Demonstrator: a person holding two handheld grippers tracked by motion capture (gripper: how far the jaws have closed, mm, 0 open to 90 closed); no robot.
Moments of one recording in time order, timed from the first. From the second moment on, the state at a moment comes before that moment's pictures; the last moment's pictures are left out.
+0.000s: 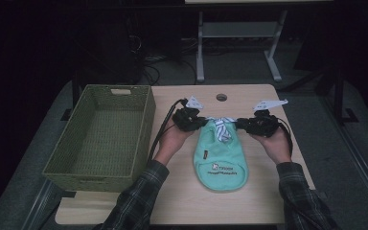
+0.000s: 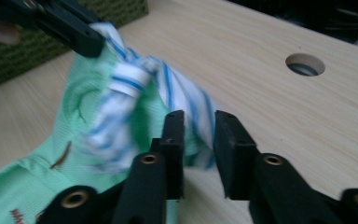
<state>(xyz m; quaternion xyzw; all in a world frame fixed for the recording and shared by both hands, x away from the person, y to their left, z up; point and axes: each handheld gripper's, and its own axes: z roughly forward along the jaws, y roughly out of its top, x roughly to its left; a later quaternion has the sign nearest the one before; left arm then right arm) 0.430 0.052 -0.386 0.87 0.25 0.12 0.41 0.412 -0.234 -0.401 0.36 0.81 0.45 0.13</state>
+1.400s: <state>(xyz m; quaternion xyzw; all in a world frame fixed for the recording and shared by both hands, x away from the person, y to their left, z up) 0.383 0.078 -0.380 0.86 0.21 0.12 0.44 0.399 -0.161 -0.475 0.36 0.84 0.39 0.08</state>
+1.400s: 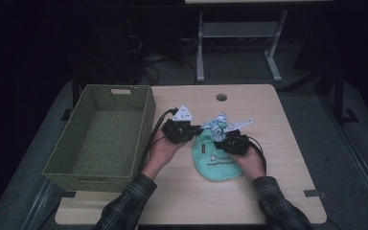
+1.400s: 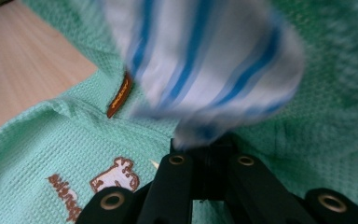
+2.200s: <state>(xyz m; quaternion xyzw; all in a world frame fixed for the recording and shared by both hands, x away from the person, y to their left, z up) 0.374 0.074 -0.383 0.87 0.19 0.13 0.43 0.317 -0.213 -0.456 0.34 0.86 0.37 0.07</state>
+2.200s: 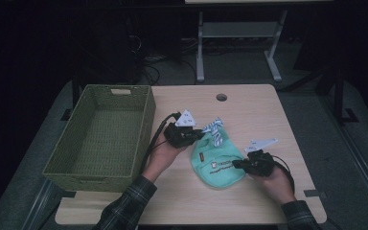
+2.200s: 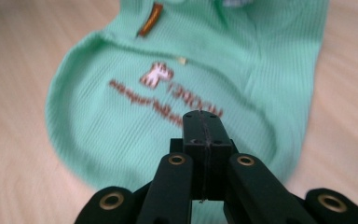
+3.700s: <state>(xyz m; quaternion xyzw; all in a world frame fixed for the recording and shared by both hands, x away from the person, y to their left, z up) 0.313 0.057 -0.407 0.89 0.13 0.10 0.42 0.335 -0.180 -0.468 0.32 0.88 0.36 0.07</state>
